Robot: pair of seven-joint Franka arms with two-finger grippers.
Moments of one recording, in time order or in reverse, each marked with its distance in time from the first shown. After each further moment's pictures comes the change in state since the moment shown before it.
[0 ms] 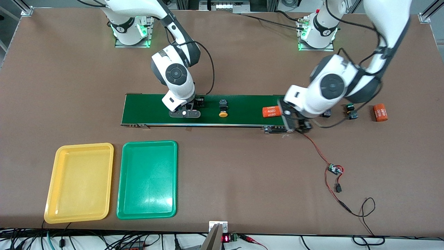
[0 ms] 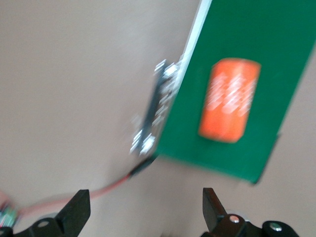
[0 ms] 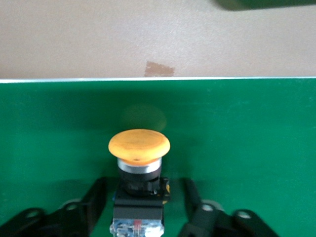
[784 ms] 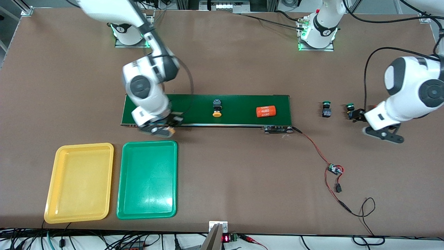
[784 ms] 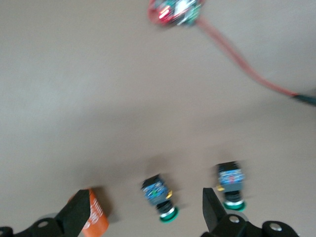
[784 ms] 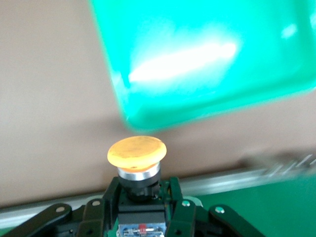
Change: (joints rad) left arm -0.105 -0.088 0.576 -0.033 -0.058 -0.028 -0.431; right arm -0.251 -0.012 -0.021 0.121 -0.016 0.012 -0.084
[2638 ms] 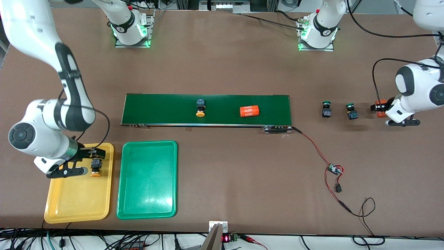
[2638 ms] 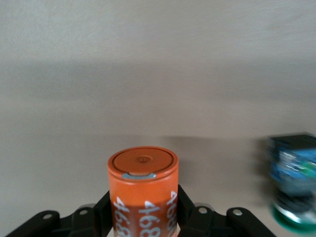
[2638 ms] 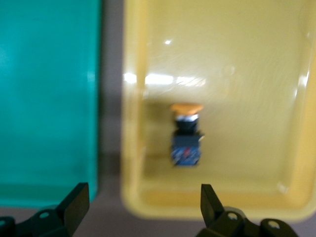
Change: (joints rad) left arm 0.001 0.112 0.268 -0.166 -0.002 0.154 -0.023; right arm -0.389 0.149 0.047 0.323 -0.082 -0.239 -0.601
